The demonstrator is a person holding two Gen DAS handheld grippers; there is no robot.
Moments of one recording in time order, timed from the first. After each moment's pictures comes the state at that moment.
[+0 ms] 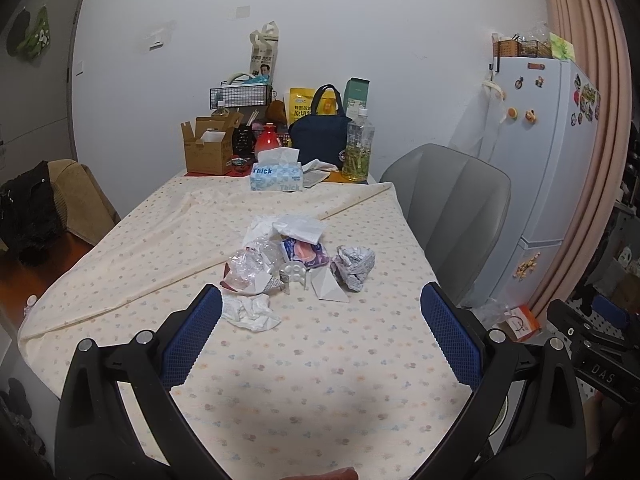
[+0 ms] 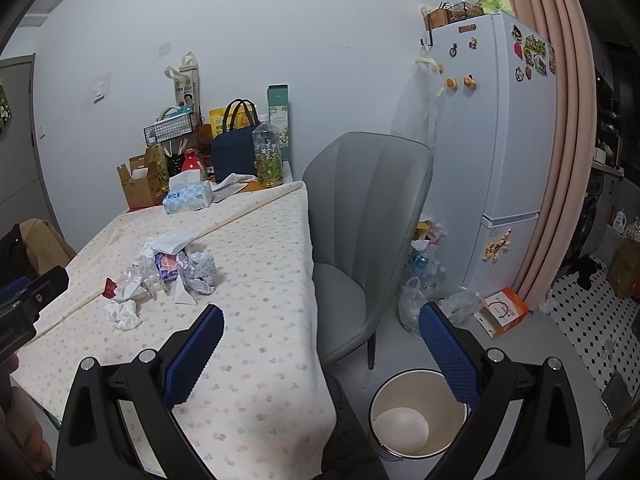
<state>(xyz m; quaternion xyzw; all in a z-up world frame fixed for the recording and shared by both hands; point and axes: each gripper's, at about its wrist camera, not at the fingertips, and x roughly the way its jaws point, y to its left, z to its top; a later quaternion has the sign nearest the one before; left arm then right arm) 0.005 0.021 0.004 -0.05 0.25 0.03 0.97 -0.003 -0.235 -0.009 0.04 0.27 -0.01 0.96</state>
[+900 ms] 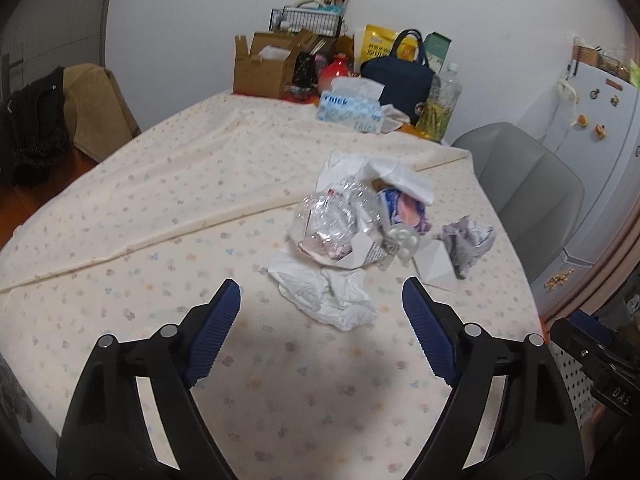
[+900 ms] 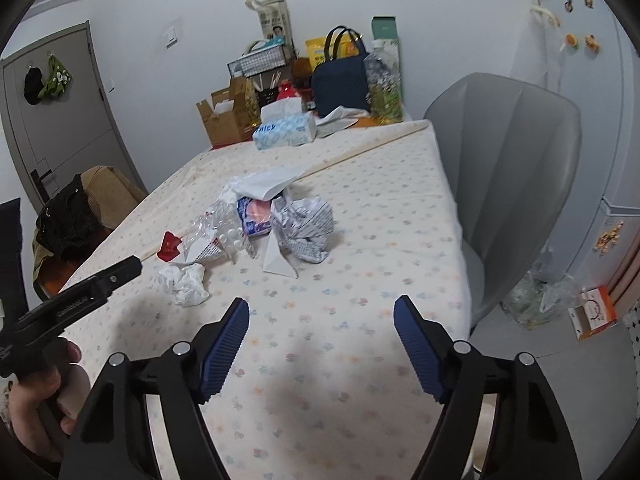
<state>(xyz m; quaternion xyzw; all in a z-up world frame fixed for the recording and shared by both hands) 0.085 0.119 -0.090 -0.13 0.34 0.09 0.93 0.106 -0.143 -0.082 0.04 0.37 0.19 0.91</state>
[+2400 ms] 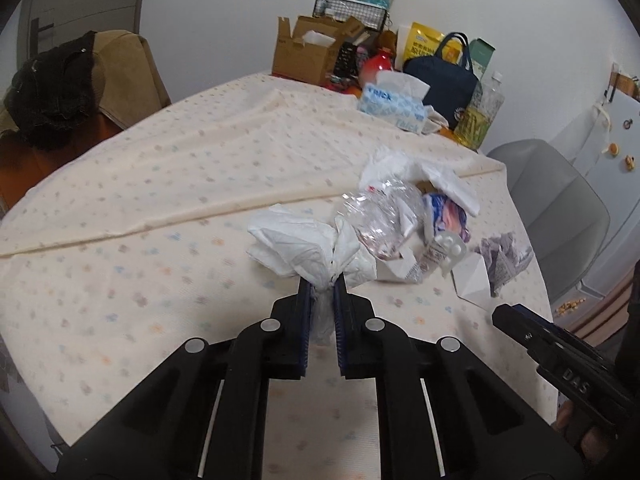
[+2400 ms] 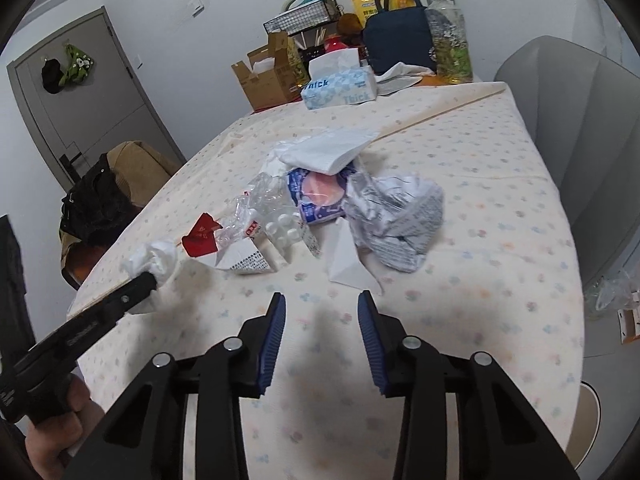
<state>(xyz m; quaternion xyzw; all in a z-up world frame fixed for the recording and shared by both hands) 0.087 0.148 -0.103 -0.18 0.35 0.14 0.91 0.166 -0.074 -0.111 0.05 0.41 0.26 0.87</state>
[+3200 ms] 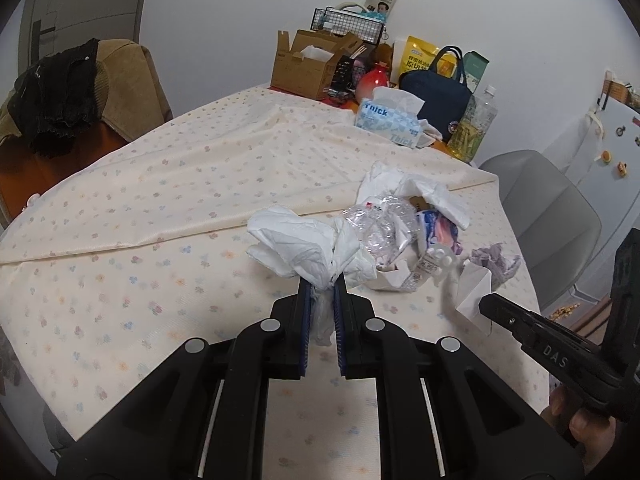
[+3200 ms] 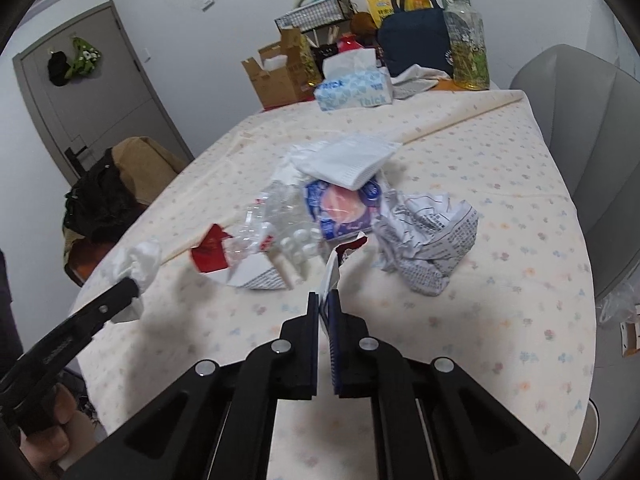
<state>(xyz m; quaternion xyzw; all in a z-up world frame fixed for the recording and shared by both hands) 0.075 0.148 -0.088 -0.18 0.33 0.13 0.92 0.163 -0.063 -0.098 0.05 0.41 0.29 0.86</state>
